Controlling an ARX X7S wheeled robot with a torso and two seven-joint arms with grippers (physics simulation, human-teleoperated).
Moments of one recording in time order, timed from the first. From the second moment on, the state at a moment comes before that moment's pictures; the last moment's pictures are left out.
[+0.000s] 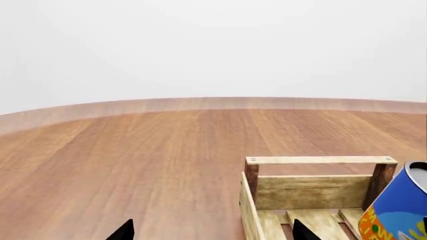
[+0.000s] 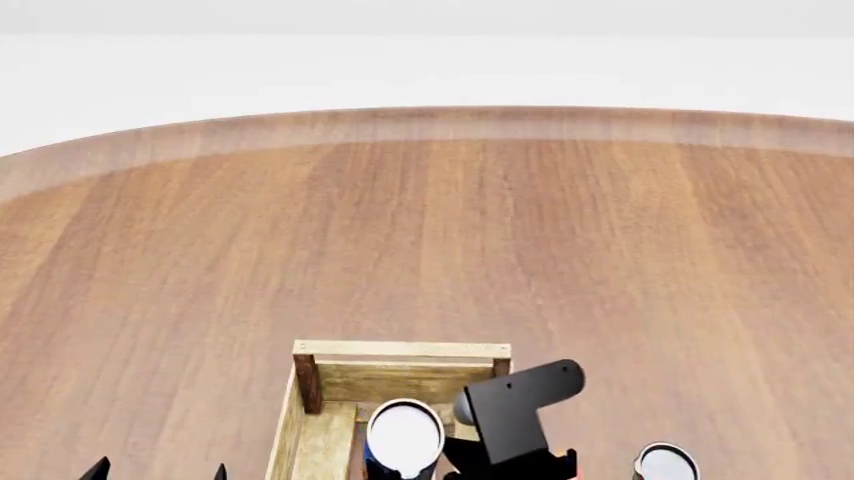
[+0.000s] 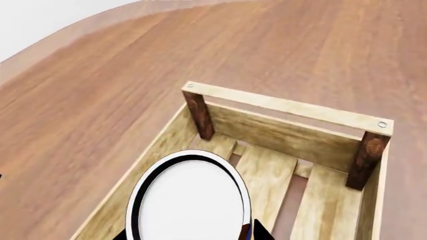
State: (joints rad) left arm -0.04 -0.31 0.38 -0.01 -0.33 0.07 -0.31; right arm 0.50 0.25 -0.32 0.06 0.51 0.83 -0.18
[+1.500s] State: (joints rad) left arm -0.05 -0.32 0.40 -0.01 -0.34 0.08 -0.32; right arm 0.54 0.21 -0.41 0.32 0.46 0.73 -0.22
